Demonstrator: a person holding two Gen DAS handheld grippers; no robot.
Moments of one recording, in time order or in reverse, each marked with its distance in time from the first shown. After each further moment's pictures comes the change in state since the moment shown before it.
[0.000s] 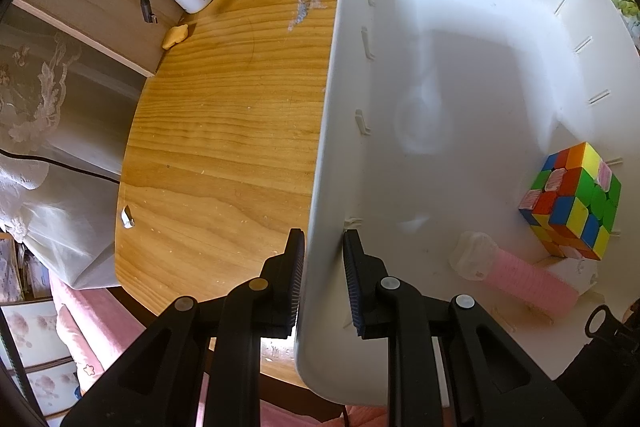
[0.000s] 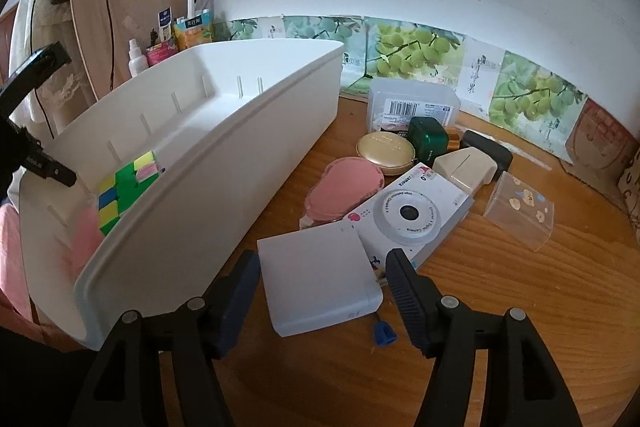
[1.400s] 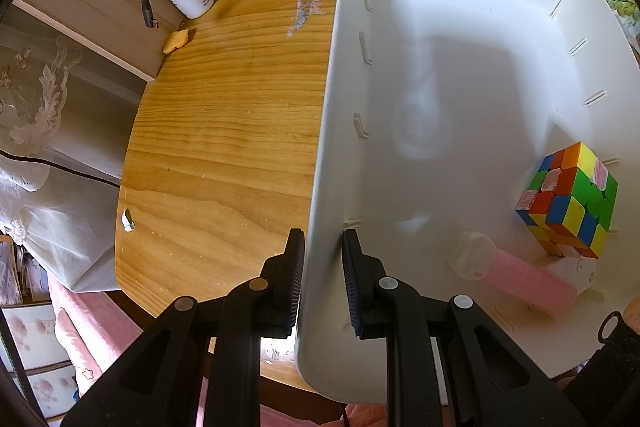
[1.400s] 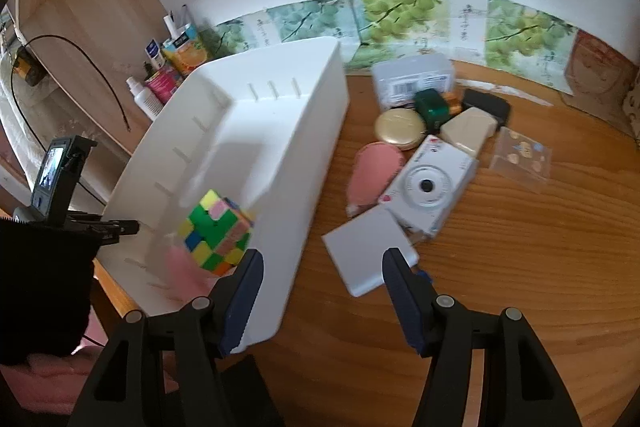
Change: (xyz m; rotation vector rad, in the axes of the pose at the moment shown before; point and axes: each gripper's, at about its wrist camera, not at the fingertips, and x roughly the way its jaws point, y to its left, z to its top) left arm -0.004 0.001 -0.004 0.003 -0.028 -0.007; right arm -0.049 0.000 0.037 0.252 0.197 0.096
